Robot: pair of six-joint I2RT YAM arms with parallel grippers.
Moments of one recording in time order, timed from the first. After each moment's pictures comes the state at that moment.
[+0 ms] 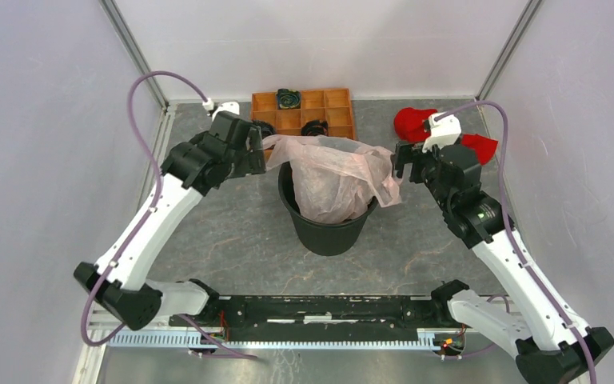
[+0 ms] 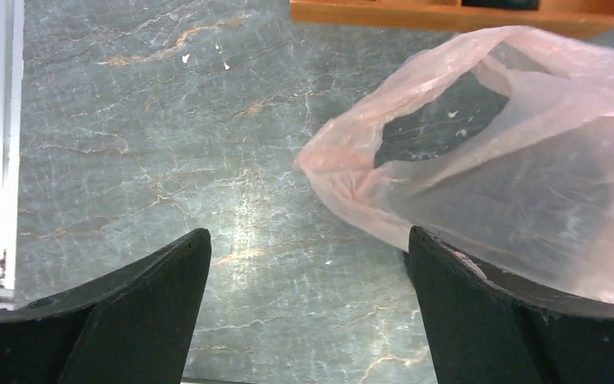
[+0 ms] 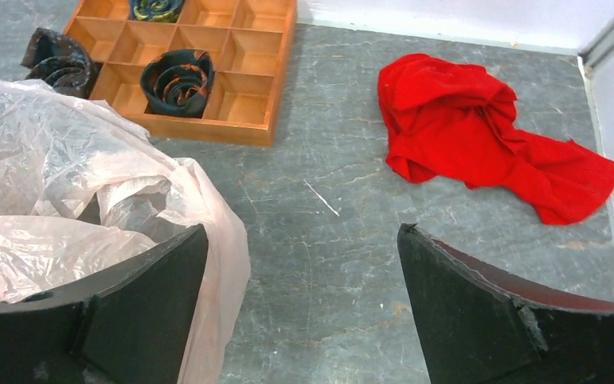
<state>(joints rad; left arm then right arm) -0.55 1.32 1.51 -1.07 -0.45 -0.47 0.42 0.91 0.99 -0.35 0.21 0.08</state>
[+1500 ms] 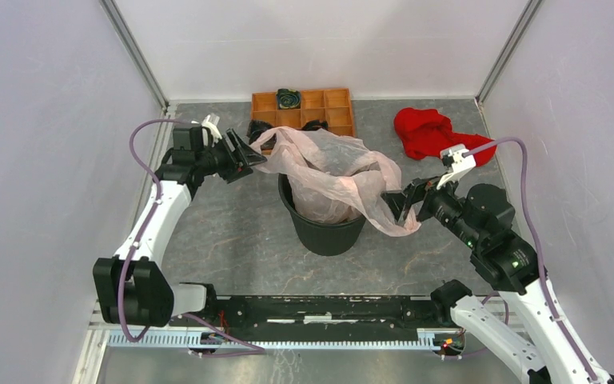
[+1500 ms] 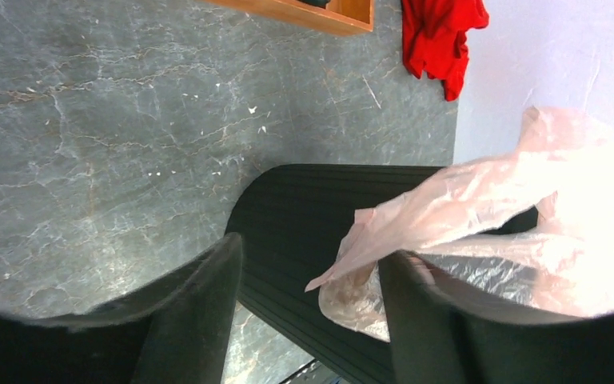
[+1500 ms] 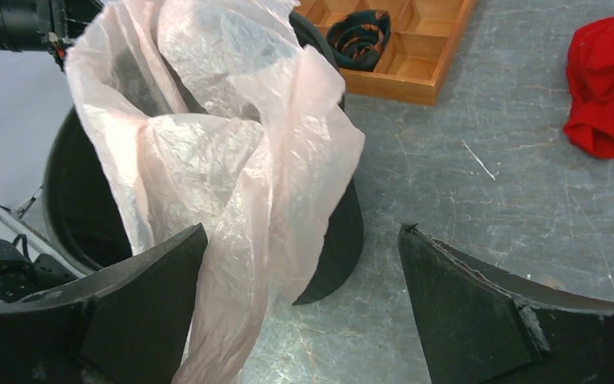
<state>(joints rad) -0.06 1.27 1.04 -0.41 0.54 -0.66 0.50 0.61 0.94 -0.54 -0.08 0.29</state>
